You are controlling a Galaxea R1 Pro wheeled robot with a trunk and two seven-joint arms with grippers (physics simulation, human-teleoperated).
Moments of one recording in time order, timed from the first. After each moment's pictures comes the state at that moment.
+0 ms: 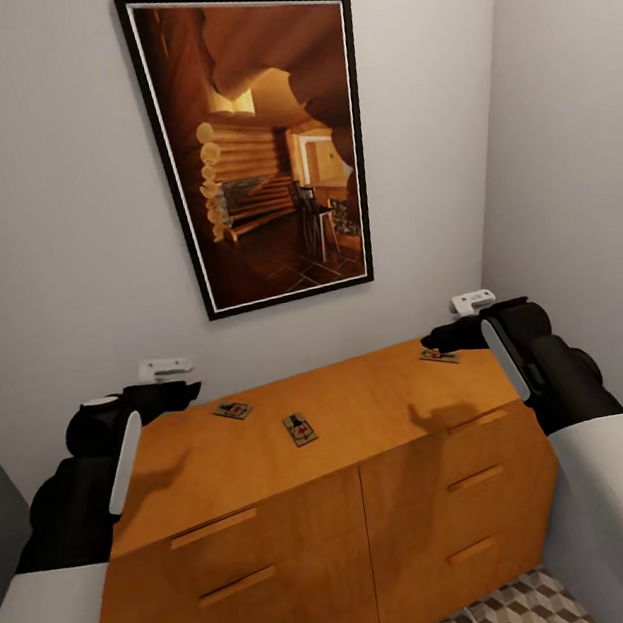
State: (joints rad) left arm -0.76 0.19 -0.06 -1.41 0.07 0.93 -0.05; right arm -0.93 -0.12 0.06 -1.21 0.01 1.04 0.15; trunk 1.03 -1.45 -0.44
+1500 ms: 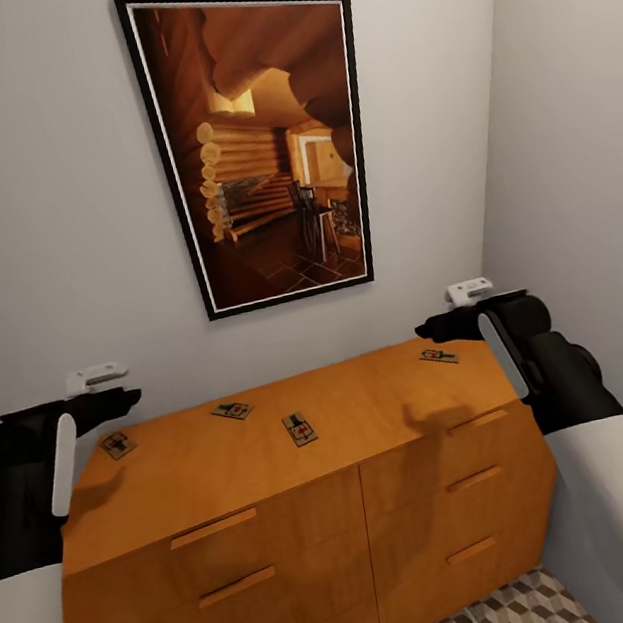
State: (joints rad) left arm -0.76 0.25 0.16 -1.44 0.05 1.03 -0.04; right arm -0.93 -0.11 0.07 -1.28 -0.01 1.04 0.12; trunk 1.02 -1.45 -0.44
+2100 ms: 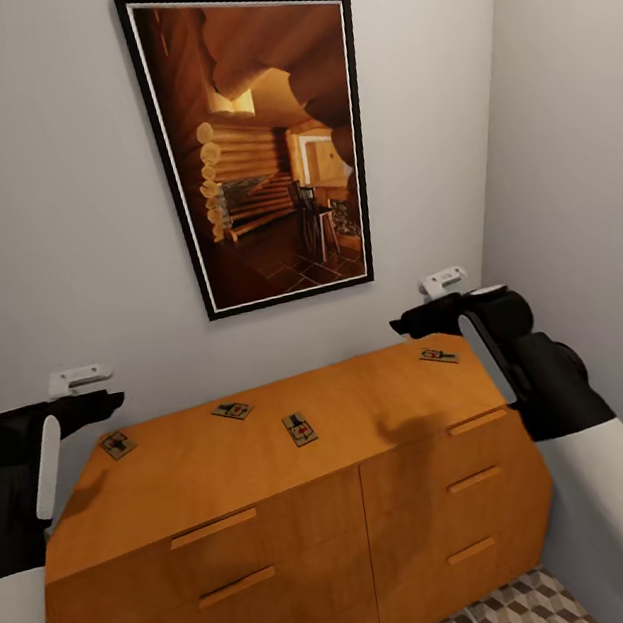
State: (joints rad) left arm -0.76 0.30 0.17 -1.44 0.03 1.04 -0.04; right arm -0.93 -0.08 0.18 -1.40 -0.01 1.04 0.13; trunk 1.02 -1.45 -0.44
